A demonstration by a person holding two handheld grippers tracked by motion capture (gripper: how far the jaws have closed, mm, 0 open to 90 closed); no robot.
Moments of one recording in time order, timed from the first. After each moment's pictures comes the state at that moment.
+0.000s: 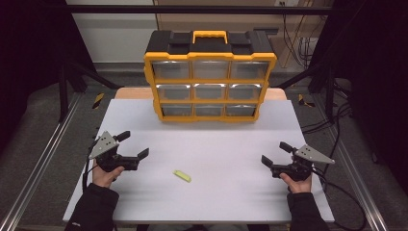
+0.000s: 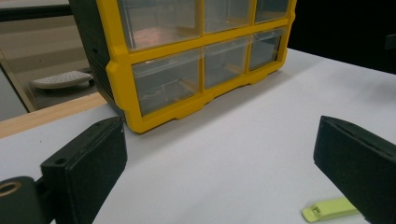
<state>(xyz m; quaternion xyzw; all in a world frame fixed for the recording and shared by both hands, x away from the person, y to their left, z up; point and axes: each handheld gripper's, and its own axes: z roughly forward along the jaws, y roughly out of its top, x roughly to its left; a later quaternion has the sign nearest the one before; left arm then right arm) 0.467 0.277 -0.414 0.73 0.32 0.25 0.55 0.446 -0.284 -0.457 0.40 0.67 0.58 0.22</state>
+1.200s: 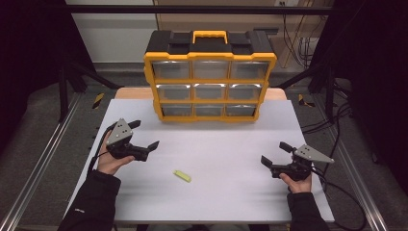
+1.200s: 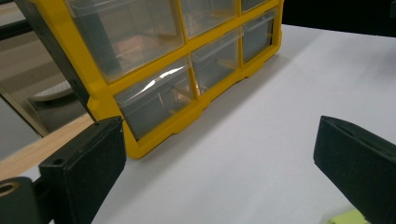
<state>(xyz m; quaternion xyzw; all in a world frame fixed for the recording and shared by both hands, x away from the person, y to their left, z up) 0.492 0.246 -0.385 0.79 0.26 0.27 0.49 0.447 -0.283 -0.456 0.40 0.68 0.58 0.22</state>
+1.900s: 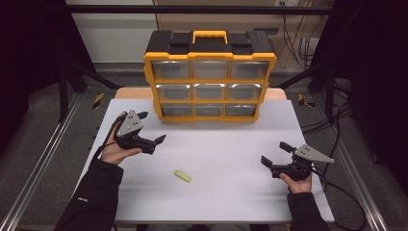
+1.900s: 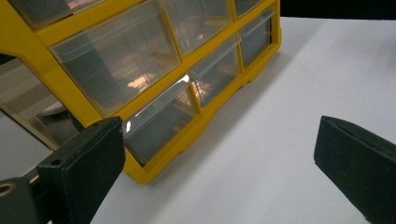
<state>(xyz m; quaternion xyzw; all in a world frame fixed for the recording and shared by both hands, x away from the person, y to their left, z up) 0.508 0.223 -0.366 0.81 0.22 0.29 0.47 0.447 -0.283 -0.455 0.40 0.68 0.58 0.22</state>
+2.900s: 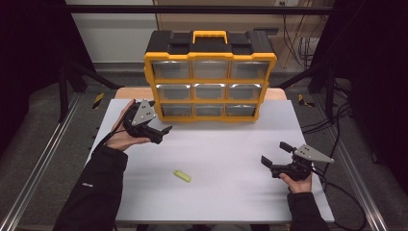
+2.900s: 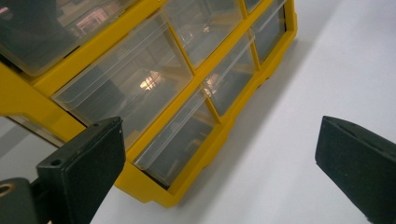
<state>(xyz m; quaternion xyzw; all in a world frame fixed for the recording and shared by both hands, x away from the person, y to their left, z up) 0.538 0.199 -0.352 0.83 0.17 0.32 0.42 0.447 -0.283 -0.455 0.40 0.68 0.57 0.22</state>
